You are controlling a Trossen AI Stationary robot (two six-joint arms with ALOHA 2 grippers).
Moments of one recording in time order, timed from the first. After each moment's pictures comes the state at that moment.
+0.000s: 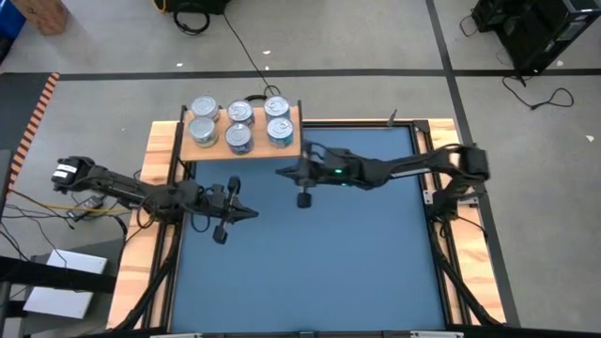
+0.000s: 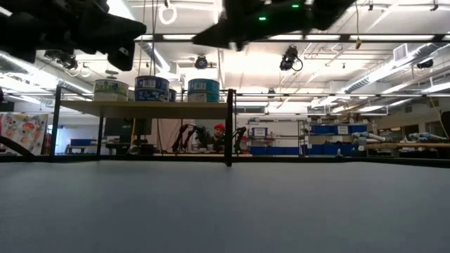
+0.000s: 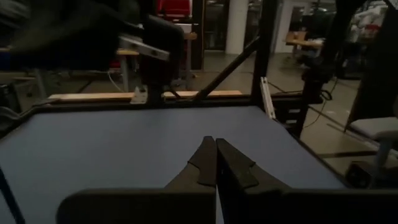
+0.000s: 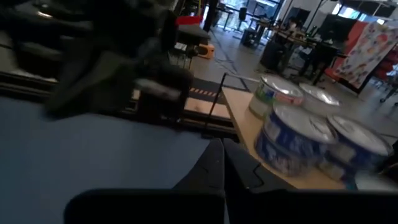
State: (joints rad) left arm -0.16 0.83 0.21 0.62 0.00 -0.04; right arm -0.09 1.72 1.14 0.43 0.03 -0.27
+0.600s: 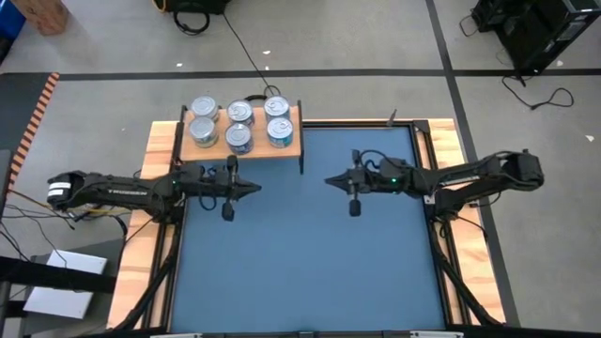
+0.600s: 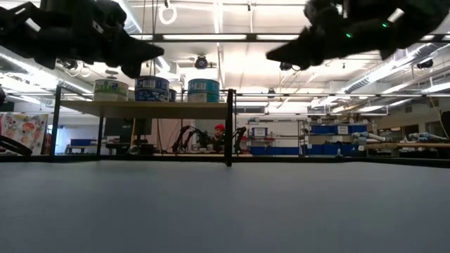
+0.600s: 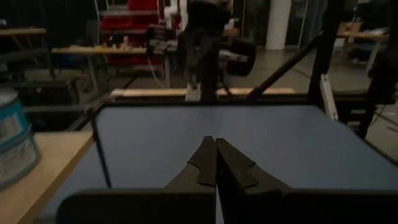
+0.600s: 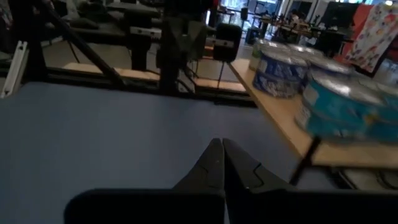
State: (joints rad) left arm 0.16 0.83 0.24 0.57 0.16 0.02; right arm -0.11 1.23 0.51 0.58 0.00 -0.16
